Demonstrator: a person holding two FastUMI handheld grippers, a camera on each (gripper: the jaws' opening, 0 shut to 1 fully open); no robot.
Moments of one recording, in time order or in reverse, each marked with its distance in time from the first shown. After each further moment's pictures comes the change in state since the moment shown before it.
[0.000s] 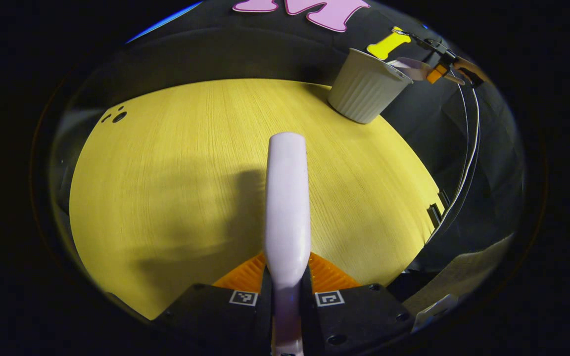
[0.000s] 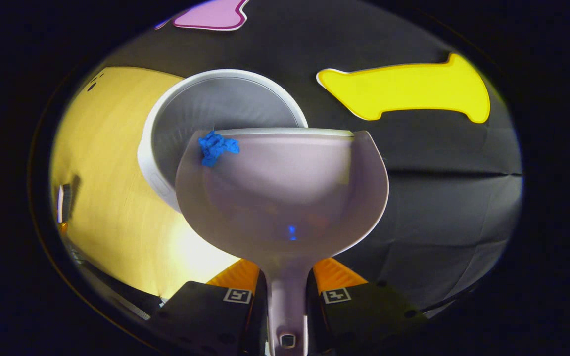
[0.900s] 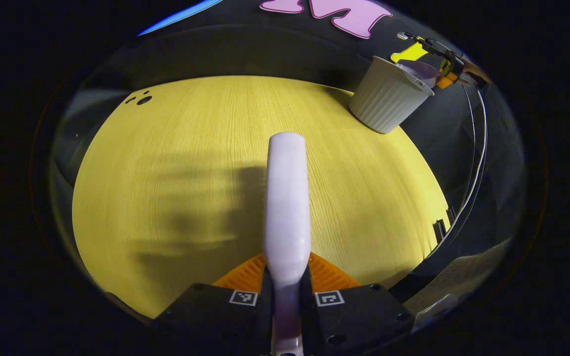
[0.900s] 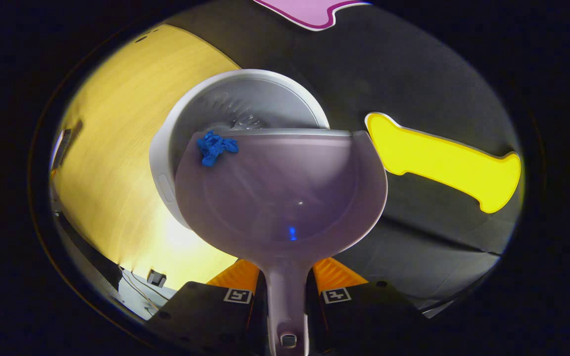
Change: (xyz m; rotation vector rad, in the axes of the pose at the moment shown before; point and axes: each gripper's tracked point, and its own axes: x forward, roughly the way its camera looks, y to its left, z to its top) left arm -0.006 -0.003 -0.006 -0.112 -0.024 0.077; right arm 0.001 -0.001 0.043 -0.359 -0.019 -0.039
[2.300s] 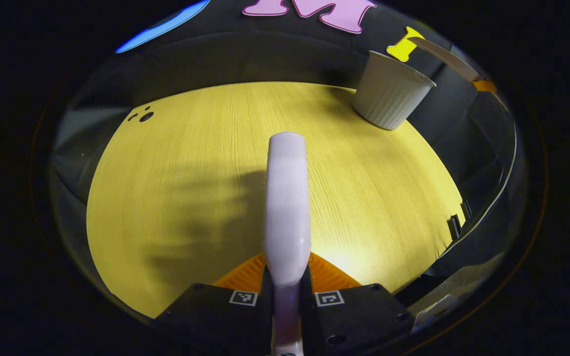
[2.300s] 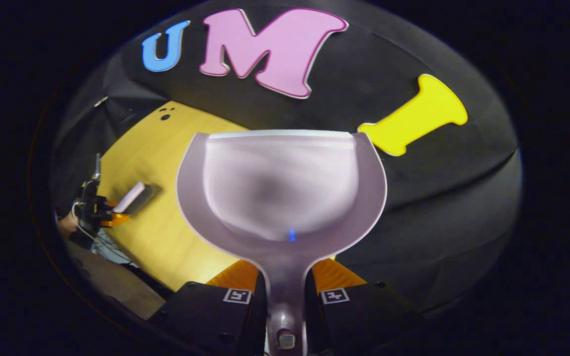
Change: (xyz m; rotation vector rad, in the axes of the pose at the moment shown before) left arm -0.001 -0.008 0.002 0.076 -0.001 0.105; right arm -0.107 0.132 -0.054 0.405 -0.492 0.346
